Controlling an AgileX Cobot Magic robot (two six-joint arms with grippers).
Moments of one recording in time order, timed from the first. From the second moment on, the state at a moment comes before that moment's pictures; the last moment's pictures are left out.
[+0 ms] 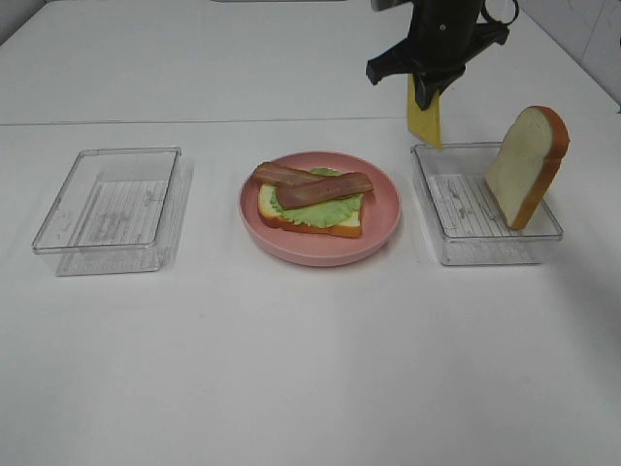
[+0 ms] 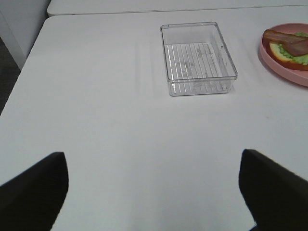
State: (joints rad) left arm 0.06 0.00 -0.52 -0.06 1.08 0.04; right arm 0.31 2.39 -2.32 -0.17 1.21 0.02
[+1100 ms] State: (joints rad) left arm 0.06 0.00 -0.52 -0.06 1.08 0.04; right arm 0.52 2.29 -2.22 0.03 1.21 0.01
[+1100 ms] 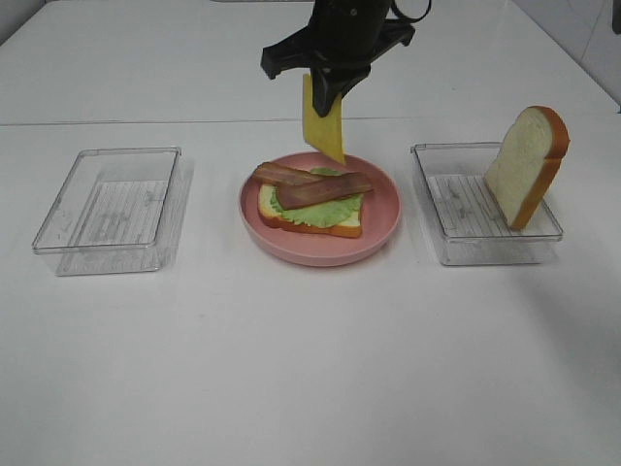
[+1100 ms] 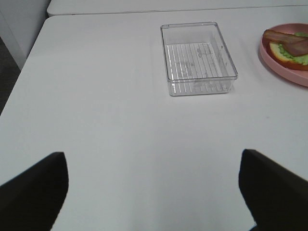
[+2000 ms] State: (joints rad) left arm 0.06 0.00 -0.52 -0.06 1.08 0.04; right arm 0.56 2.29 -2.00 0.17 0.92 -0.03
